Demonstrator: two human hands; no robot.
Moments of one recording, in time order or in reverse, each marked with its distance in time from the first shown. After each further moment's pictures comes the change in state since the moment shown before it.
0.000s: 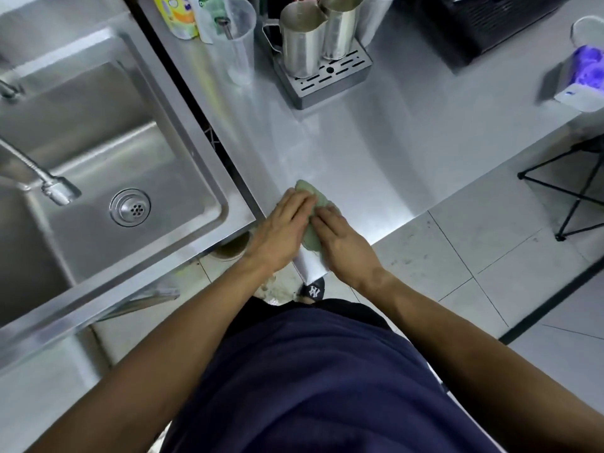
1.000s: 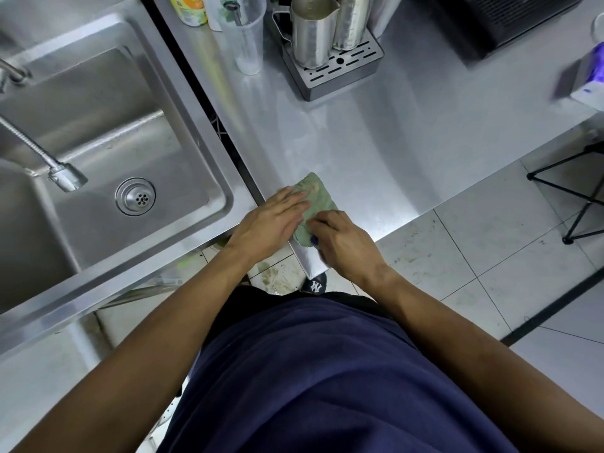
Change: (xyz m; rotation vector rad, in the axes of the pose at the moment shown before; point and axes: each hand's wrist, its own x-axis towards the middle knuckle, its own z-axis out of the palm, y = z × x) left_hand -0.015 -0.034 -0.007 0.052 0.132 0.151; right_hand -0.002 -0.010 -0.002 0.026 0.171 -0.091
